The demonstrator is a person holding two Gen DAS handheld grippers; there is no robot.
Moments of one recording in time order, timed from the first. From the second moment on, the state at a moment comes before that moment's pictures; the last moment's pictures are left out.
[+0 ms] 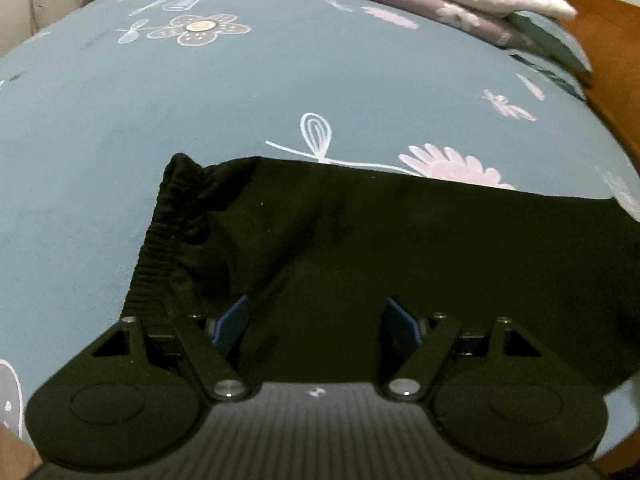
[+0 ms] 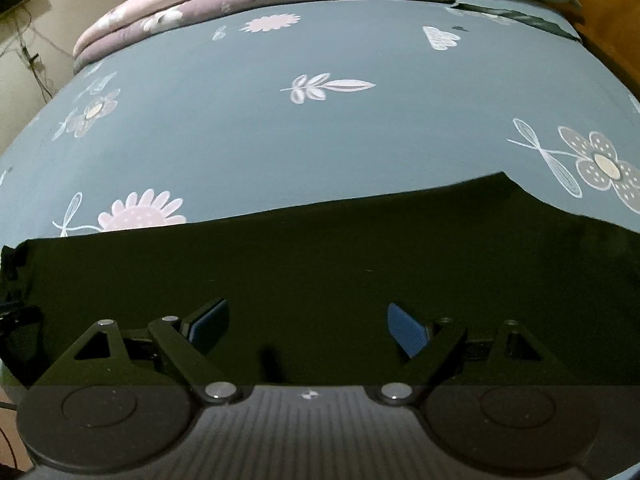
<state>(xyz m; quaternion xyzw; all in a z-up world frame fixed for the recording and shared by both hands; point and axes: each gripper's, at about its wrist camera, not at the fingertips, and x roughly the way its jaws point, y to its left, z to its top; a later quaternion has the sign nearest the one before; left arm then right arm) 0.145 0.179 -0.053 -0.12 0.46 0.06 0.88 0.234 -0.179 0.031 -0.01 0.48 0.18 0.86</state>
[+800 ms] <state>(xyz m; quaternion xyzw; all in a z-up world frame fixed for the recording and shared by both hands) 0.153 0.285 -0.005 -0.17 0.39 0.00 0.90 0.232 -0.115 -0.022 -0.04 0.56 0.15 0.81</state>
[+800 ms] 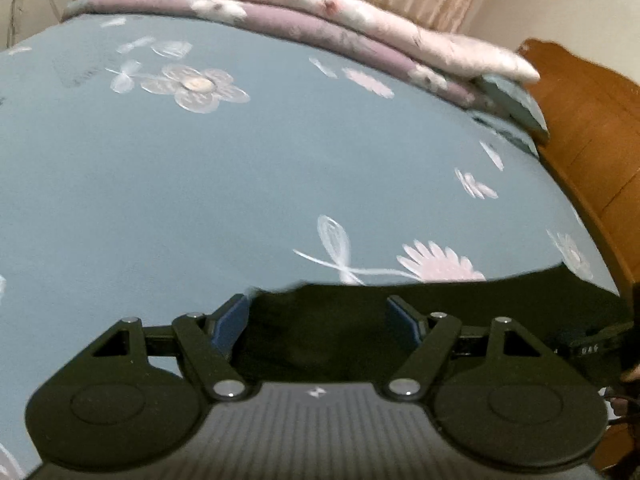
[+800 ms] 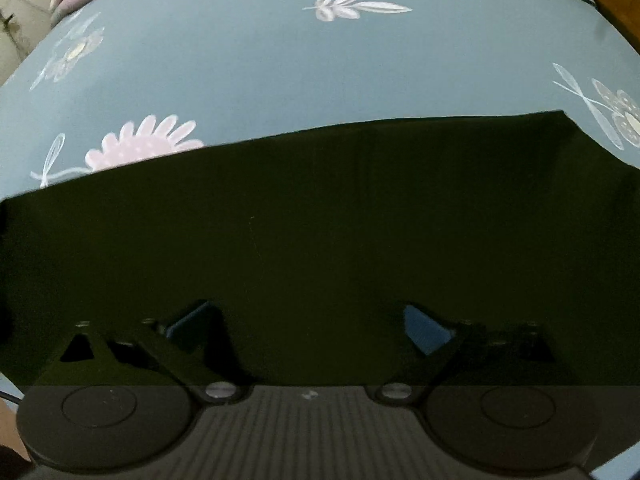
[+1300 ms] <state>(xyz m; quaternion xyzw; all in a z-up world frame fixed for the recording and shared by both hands) 0.152 0.329 -0.077 -0.32 0.45 -0.07 0.83 0.237 -0.106 -0.023 -0.08 0.58 0.15 0.80</state>
